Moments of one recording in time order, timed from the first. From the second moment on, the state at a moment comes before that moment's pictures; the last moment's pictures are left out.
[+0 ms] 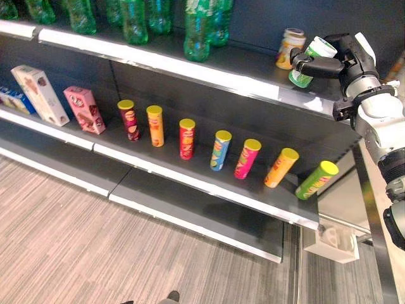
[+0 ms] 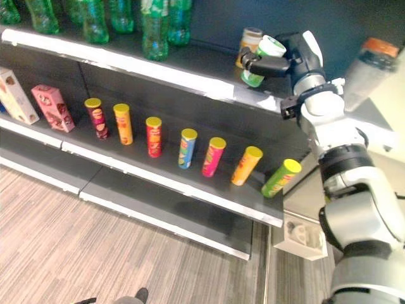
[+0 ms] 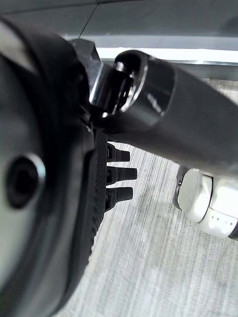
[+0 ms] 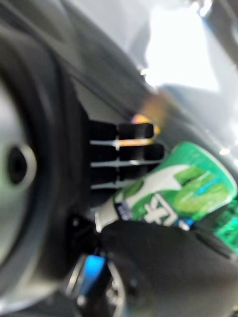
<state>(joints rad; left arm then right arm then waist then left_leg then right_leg) 0.18 0.33 -0.12 1.05 -0.12 -0.03 0.05 -1.20 -0.89 0.60 0.81 0.59 -0.07 -0.02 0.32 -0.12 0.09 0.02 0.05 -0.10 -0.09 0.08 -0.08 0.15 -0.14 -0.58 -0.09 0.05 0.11</state>
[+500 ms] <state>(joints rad) 0.17 0.36 -0.12 1.05 -0.16 -0.03 0.05 -1.30 -0.90 0.65 0.95 0.48 -0.07 0.00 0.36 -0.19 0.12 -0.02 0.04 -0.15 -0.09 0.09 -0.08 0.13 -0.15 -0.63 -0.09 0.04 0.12</state>
